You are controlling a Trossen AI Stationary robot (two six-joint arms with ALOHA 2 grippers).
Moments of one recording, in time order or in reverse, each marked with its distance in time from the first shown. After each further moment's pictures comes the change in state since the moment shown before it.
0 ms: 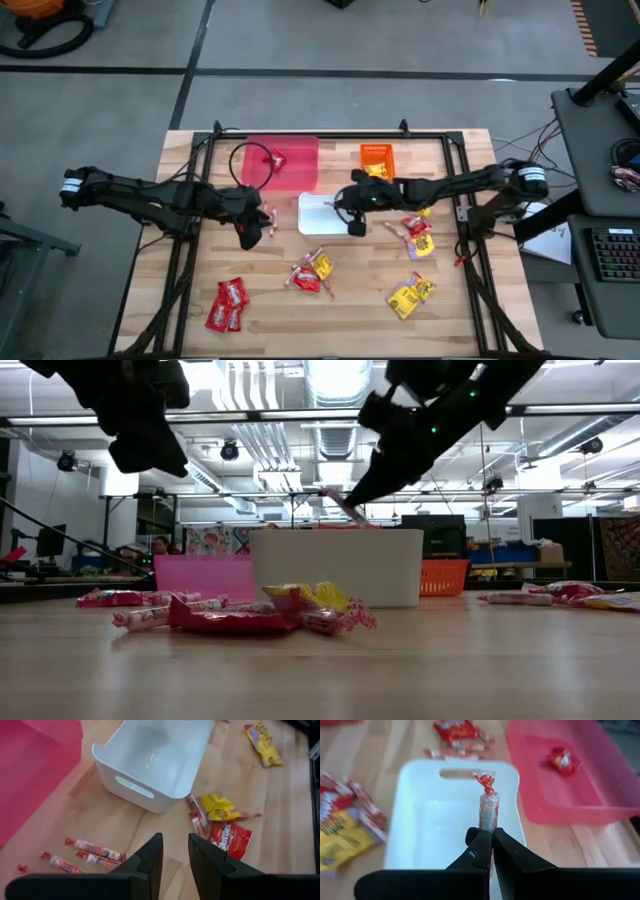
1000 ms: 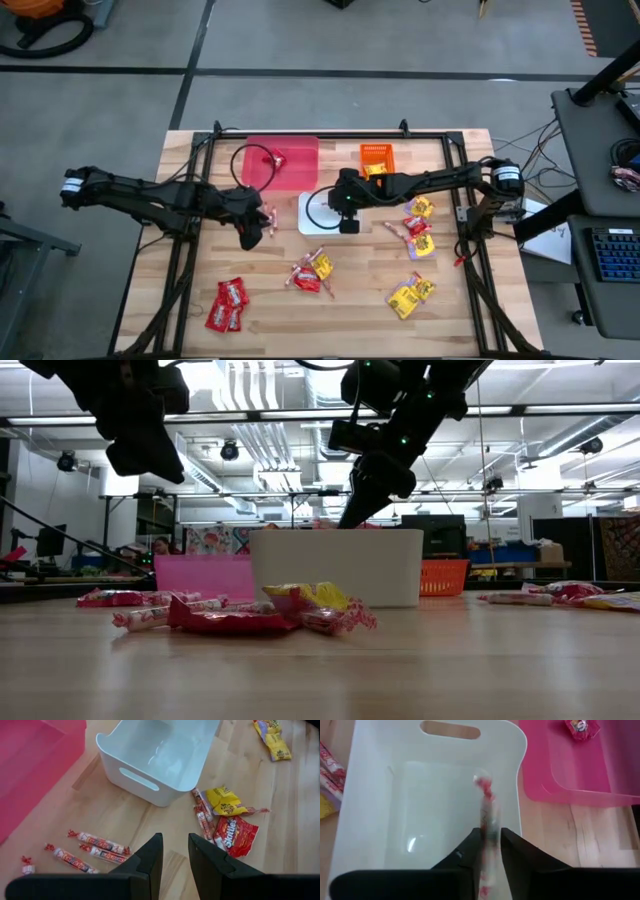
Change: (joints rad) left arm 0.000 0.015 0.000 -0.022 -0.002 -0.011; right arm -0.011 0.174 0.265 -0.346 0.050 -0.082
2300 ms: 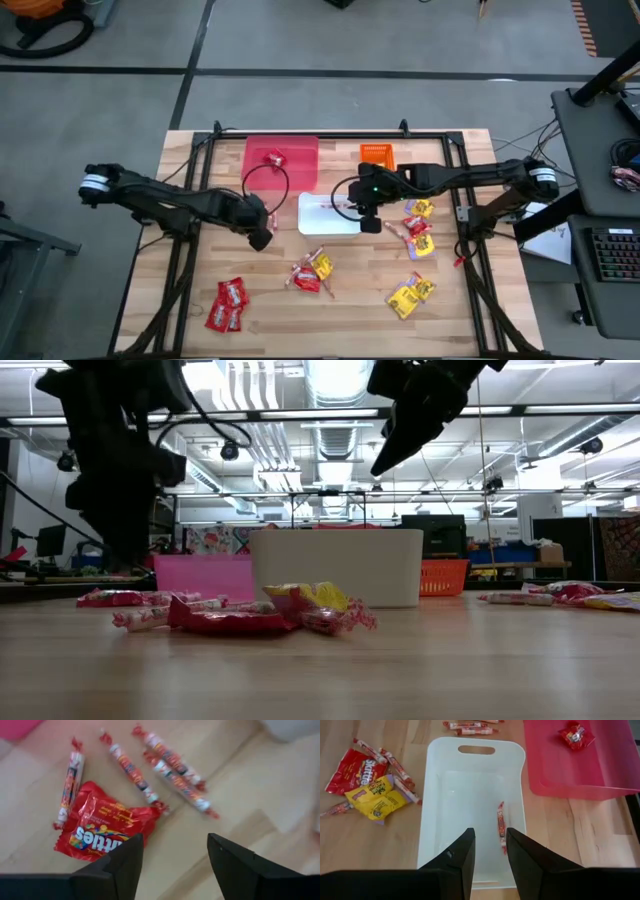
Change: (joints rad) left arm -0.003 0.297 -0.003 -0.215 -0.055 -0.368; right arm 0.012 -0.267 -0.020 -0.204 -0.117 0.072
